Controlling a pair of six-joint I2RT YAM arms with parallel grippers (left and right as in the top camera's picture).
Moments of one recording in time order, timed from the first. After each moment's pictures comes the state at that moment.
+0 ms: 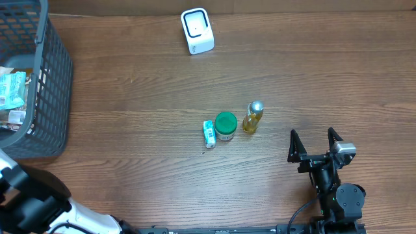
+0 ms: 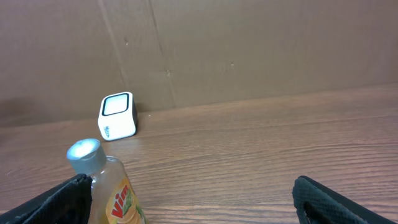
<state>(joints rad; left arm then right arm) 0.76 1.90 1.99 -0.86 -0.09 0.20 0.04 0.01 0.02 -0.03 -0.07 0.17</state>
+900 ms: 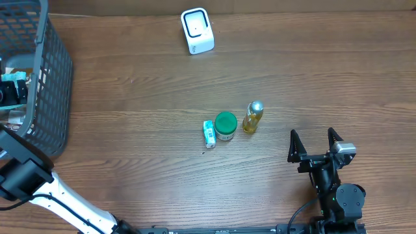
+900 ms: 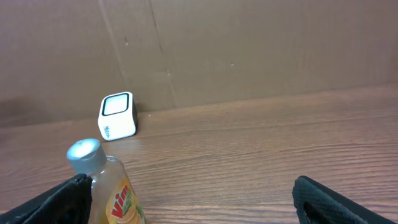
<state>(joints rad) 0.77 2.28 1.98 -0.76 0.20 0.57 0.04 0.01 0.02 -0.03 -0.07 0.17</state>
